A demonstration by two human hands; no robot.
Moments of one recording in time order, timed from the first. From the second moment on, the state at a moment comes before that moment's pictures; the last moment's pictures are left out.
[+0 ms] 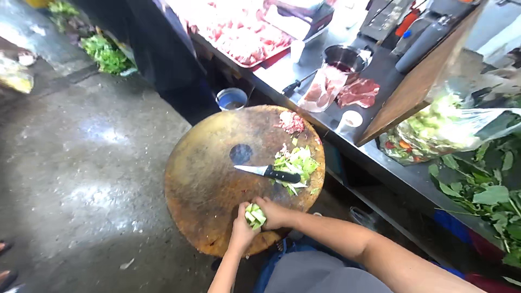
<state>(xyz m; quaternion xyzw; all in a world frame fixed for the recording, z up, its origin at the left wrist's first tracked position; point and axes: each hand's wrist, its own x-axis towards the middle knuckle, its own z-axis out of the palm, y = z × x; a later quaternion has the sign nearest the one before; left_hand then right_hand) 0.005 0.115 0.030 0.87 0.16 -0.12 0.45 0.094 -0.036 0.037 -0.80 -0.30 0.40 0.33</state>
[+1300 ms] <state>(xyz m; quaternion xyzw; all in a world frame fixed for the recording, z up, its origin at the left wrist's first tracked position) 0.343 -0.497 0.295 0.87 -0.36 -0.13 0.32 0.275 -0.664 0.297 -0.92 -0.02 0.05 0.40</state>
